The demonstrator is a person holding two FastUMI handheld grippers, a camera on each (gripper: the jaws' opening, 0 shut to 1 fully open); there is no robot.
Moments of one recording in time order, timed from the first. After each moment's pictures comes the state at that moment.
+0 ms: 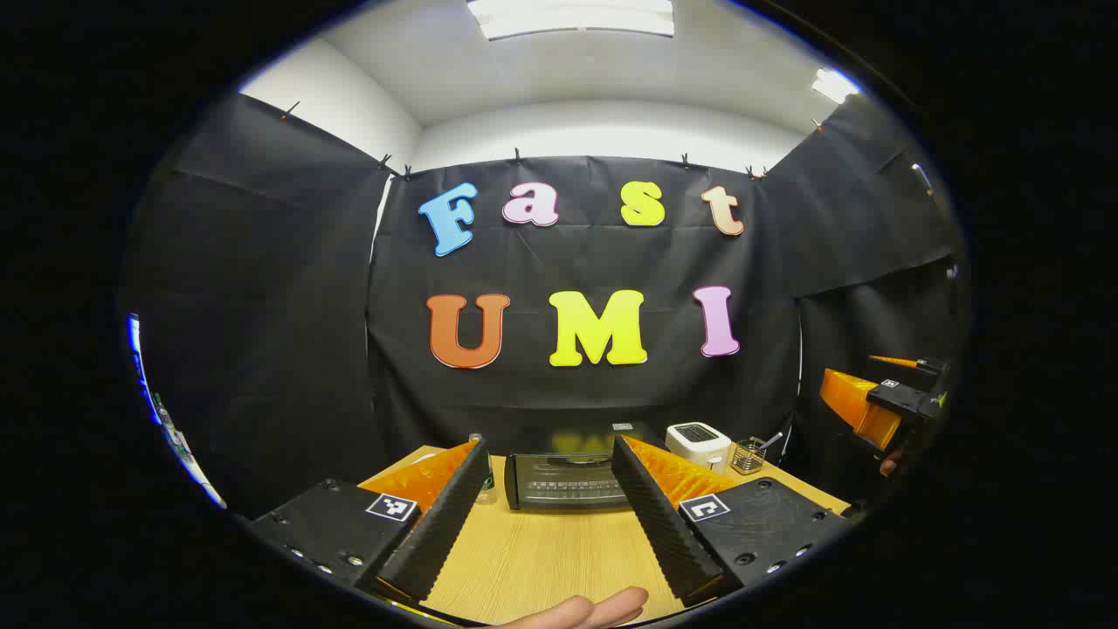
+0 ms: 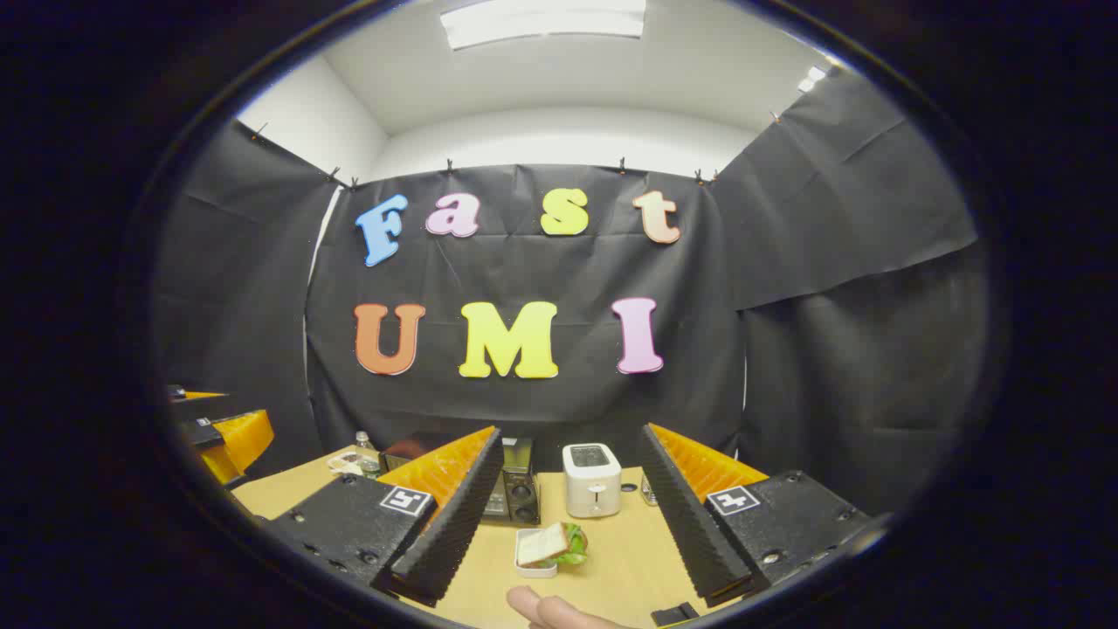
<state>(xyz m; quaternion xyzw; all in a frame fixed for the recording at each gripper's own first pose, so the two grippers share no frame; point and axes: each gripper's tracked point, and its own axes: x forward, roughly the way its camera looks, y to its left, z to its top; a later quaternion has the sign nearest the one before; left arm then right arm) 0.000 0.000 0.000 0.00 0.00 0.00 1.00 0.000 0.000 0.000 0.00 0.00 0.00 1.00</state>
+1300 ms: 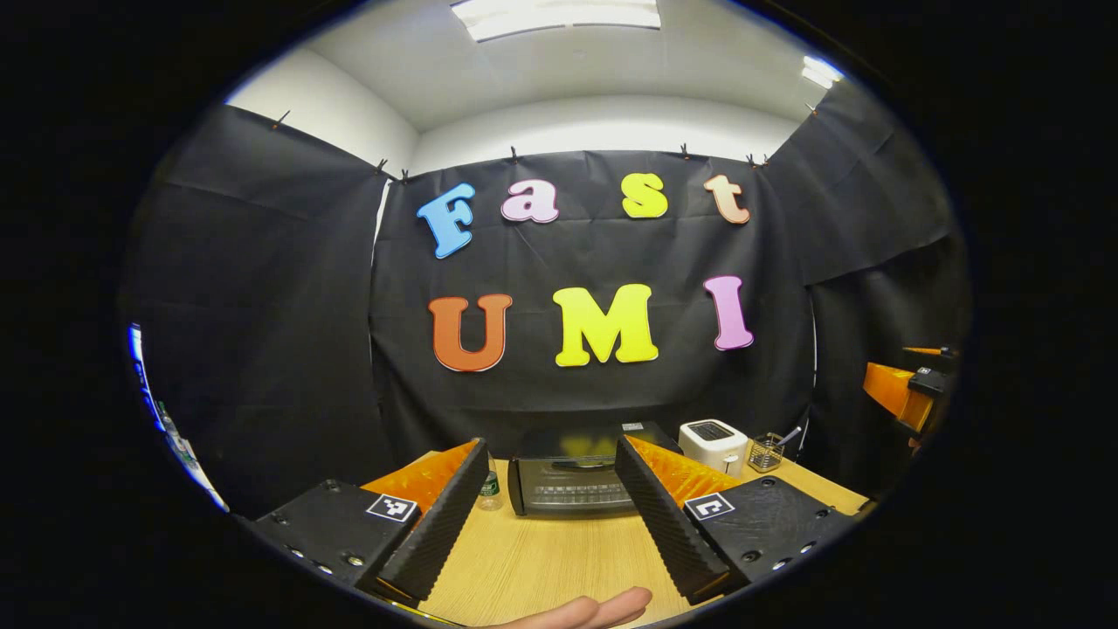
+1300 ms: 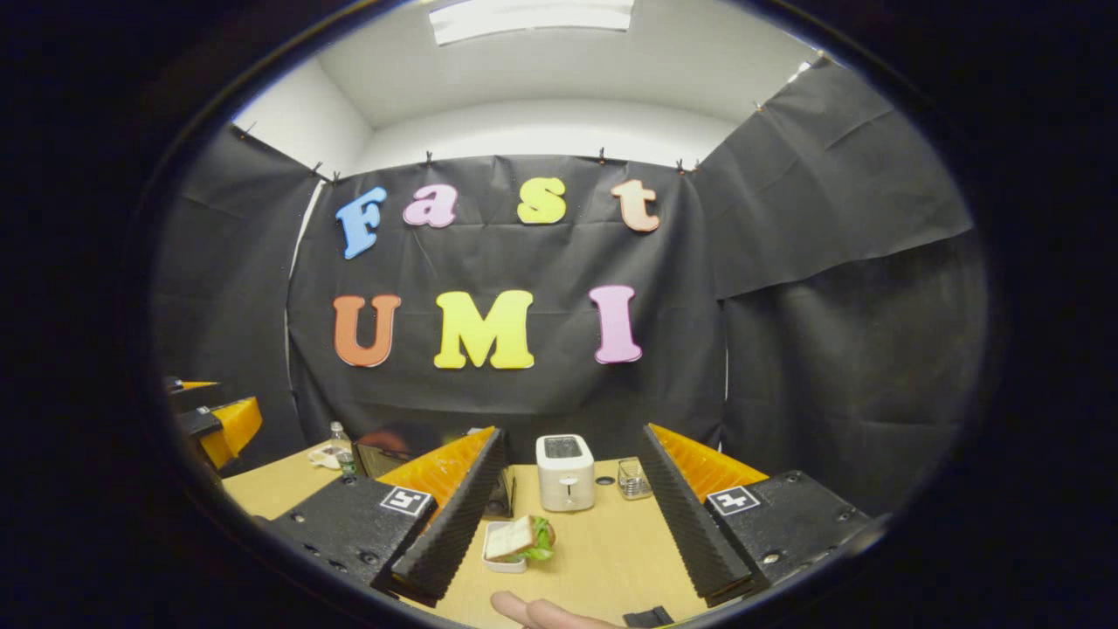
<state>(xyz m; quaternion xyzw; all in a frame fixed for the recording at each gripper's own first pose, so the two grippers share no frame) 0.042 -0.003 -0.009 0.01 0.00 0.02 1.00 0.024 -0.052 -0.021 0.00 0.02 -0.02 1.00</state>
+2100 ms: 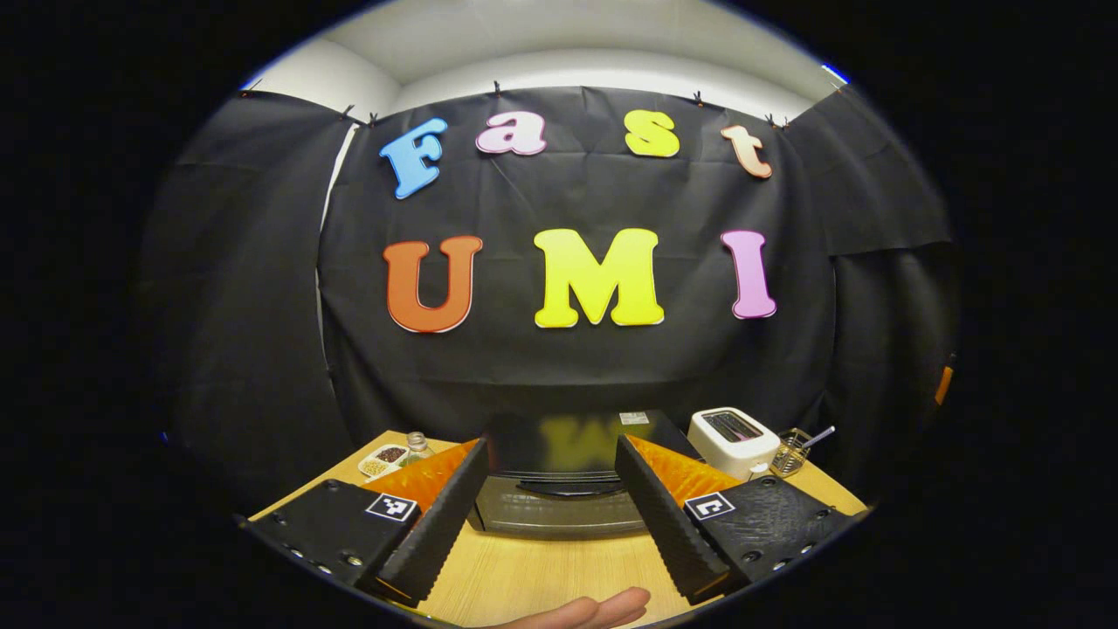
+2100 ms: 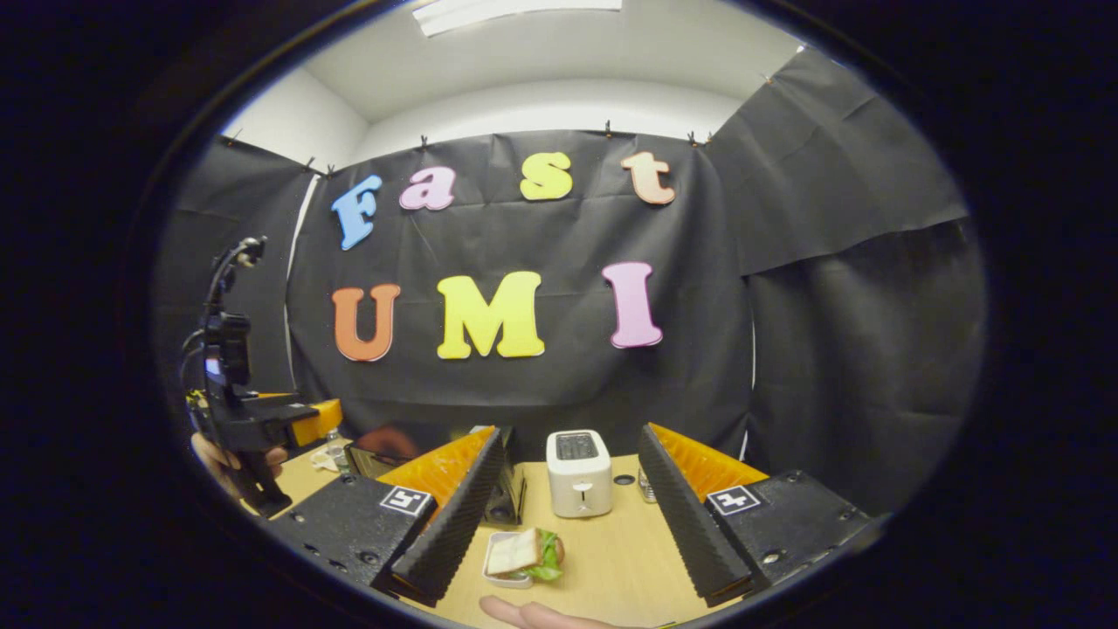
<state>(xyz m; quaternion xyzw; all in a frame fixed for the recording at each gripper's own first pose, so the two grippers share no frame) 0.226 -0.028 -0.068 0.01 0.09 0.00 1.00 0.101 -0.058 -0.036 0.02 0.04 0.00 1.00</state>
